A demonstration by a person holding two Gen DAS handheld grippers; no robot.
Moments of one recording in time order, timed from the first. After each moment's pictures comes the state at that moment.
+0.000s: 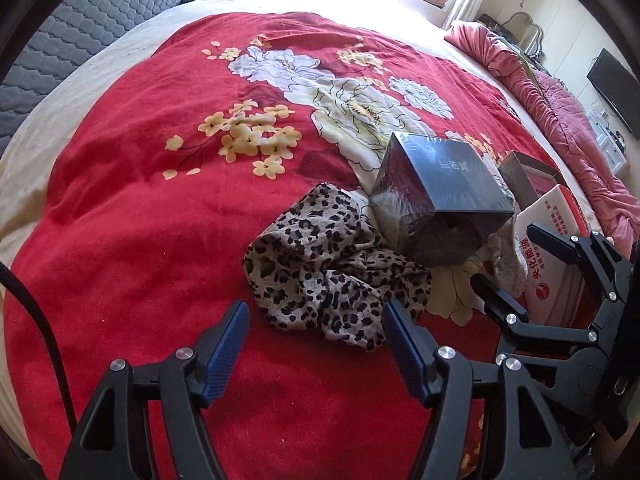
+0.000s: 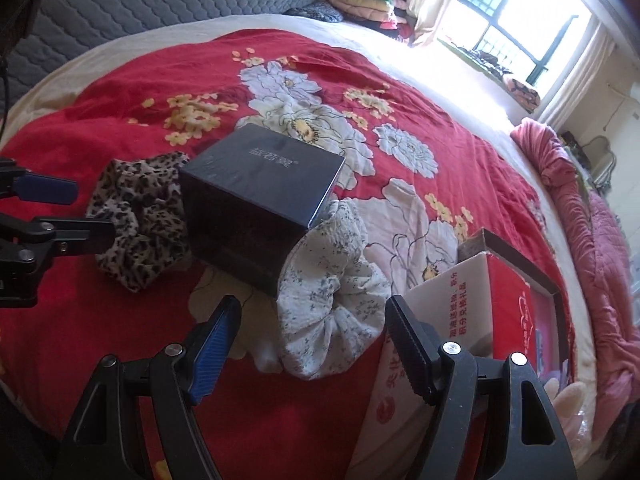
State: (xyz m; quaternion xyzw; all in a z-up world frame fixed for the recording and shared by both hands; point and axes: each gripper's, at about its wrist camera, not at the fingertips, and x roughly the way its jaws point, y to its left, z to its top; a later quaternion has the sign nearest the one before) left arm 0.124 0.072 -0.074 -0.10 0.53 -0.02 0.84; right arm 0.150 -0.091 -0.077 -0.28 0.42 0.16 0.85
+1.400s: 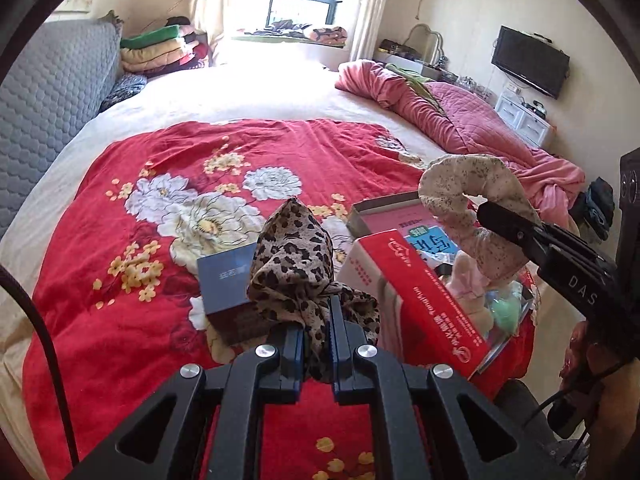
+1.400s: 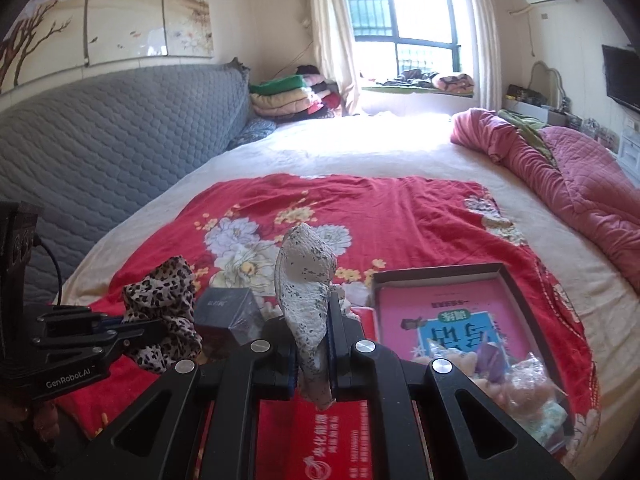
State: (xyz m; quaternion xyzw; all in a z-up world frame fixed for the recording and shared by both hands) left arm 0.101 -0.060 0.047 -0.02 0.41 -0.15 0.90; right arm 0.100 -0.263 0.074 0.02 0.30 0.15 0.94
